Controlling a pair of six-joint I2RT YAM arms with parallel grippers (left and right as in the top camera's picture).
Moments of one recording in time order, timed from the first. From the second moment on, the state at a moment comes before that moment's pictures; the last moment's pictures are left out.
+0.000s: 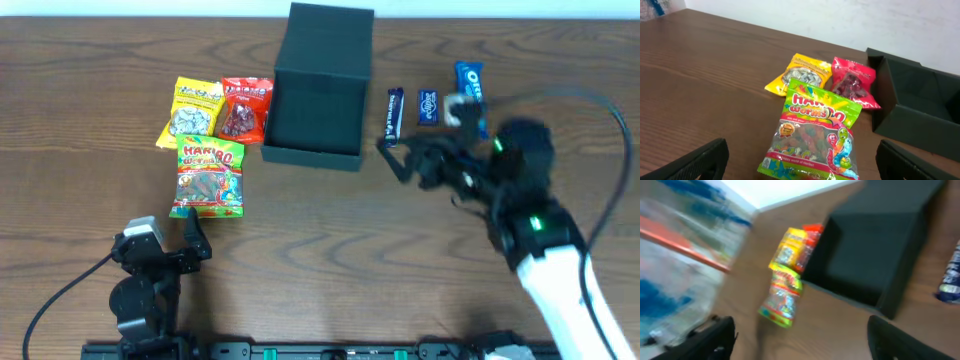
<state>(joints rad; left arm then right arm) 0.20 0.01 0.11 -0.35 0.10 -0.17 0.22 1.17 0.95 -0.30 -0.60 0.49</state>
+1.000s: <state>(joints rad) 0.20 0.01 0.11 -0.35 0.10 -0.17 0.49 2.00 1.46 -0.60 0.16 0.60</state>
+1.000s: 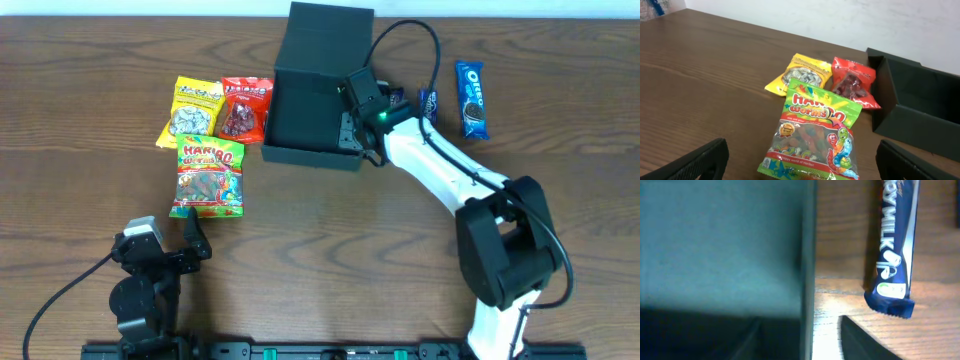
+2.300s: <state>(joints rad) 0.20 0.01 0.11 -0.35 0.10 -0.17 0.42 2.01 1.48 -0.75 0.17 0.37</state>
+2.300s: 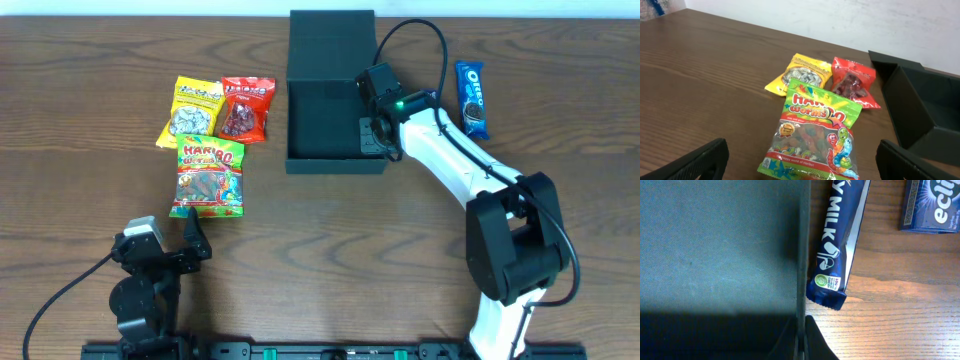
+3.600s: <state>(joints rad) 0.20 0.01 0.11 -0.35 0.10 -0.17 0.42 1.17 1.73 -1.45 0.09 0.32</state>
